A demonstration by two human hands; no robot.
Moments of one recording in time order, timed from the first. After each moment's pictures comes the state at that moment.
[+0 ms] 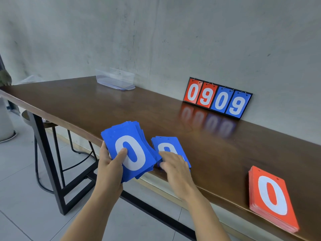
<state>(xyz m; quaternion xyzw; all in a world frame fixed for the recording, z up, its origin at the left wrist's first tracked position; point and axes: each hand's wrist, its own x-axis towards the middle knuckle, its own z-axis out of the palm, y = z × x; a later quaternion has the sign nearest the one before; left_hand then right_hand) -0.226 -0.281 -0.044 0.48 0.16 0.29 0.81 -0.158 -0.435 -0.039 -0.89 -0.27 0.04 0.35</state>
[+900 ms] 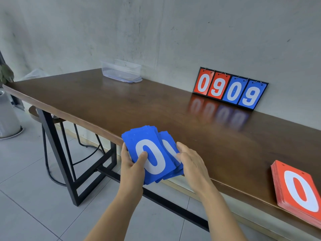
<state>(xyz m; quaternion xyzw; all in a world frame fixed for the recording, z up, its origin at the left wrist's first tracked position) -0.220 -0.267 -0.067 0.50 0.16 0.25 0.81 -0.172 -0.407 -0.026 -0.88 -0.19 0.04 0.43</state>
